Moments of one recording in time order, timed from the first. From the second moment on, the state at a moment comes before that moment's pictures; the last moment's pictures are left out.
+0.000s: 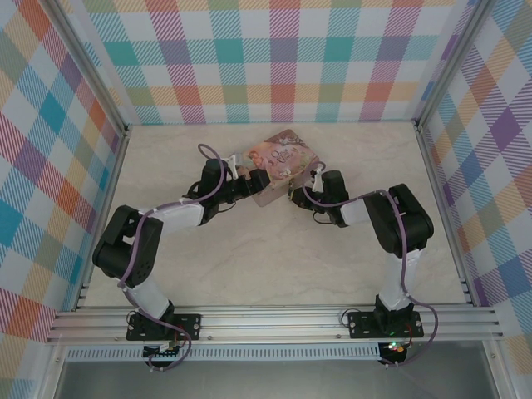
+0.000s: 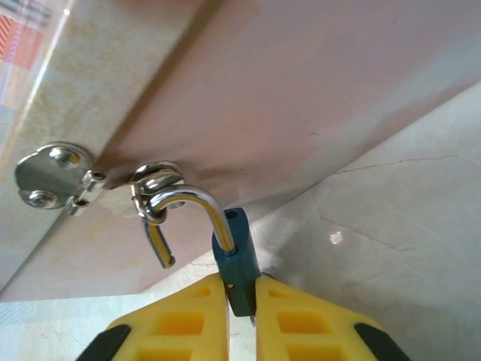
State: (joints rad) left arm -0.43 1.70 0.92 0.32 0.40 -0.80; right arm 0.38 1.95 0.84 0.52 -0.44 0.65
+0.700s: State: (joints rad) left arm -0.44 1.86 1.18 0.21 0.41 -0.73; right arm 0.39 1.93 0.83 0.52 -0.36 0.70
